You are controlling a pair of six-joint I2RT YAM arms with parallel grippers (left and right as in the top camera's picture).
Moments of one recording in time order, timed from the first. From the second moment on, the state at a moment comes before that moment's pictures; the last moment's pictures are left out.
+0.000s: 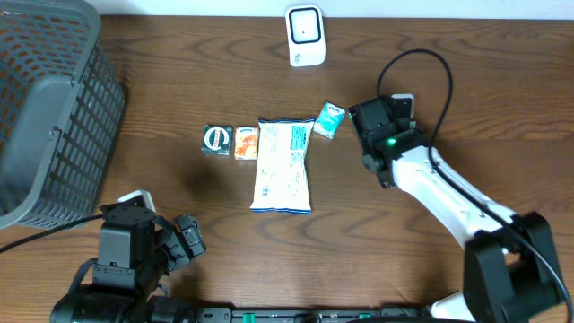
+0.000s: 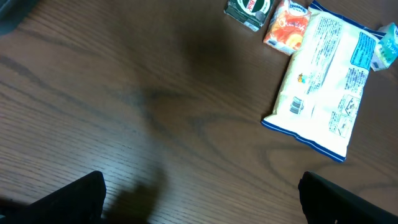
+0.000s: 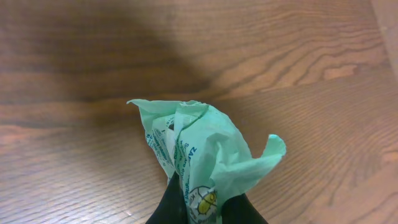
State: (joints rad) left arm -0.16 0.60 0.88 -1.27 -0.05 -0.56; right arm 0.42 1.68 1.07 -0.61 0.72 0.36
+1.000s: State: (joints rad) left arm -0.16 0.60 0.88 -1.27 -0.05 -0.56; right arm 0.51 1.63 1.19 -0.73 0.39 0.36
